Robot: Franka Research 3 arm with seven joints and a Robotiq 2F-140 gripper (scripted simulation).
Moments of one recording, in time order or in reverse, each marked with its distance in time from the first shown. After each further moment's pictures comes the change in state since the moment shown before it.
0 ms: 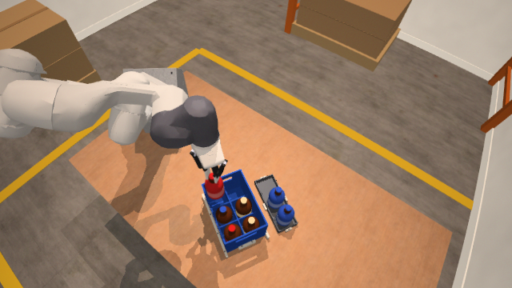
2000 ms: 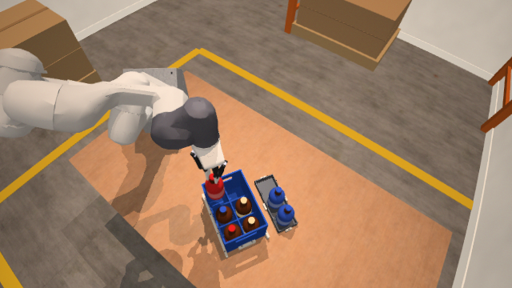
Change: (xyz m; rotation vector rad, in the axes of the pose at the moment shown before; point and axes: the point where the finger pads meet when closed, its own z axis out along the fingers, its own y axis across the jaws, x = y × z) arm 0.000 -0.001 0.005 0.002 -0.001 0.002
